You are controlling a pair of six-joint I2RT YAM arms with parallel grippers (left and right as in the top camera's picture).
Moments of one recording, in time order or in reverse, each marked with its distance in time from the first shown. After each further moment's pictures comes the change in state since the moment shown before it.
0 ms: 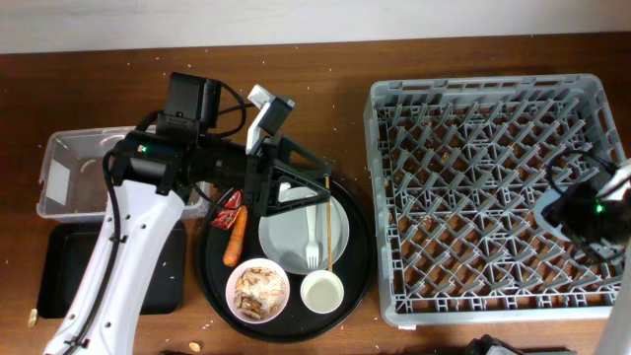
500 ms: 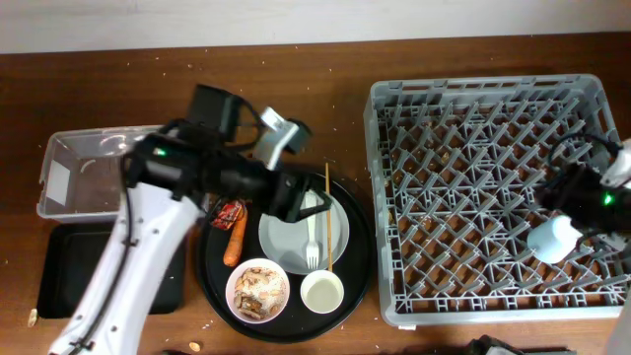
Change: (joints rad) left arm -0.100 0.000 0.003 -0.162 -0.755 -0.119; right arm 0.051 -0.058 0.142 -0.027 -0.175 -0.101
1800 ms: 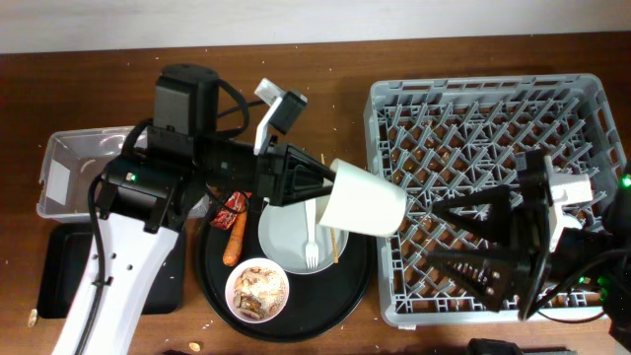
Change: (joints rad) left arm 0.024 -0.103 0.028 0.372 0.669 -0.249; right arm 0.366 -0.213 0.003 0.110 -1.127 -0.422
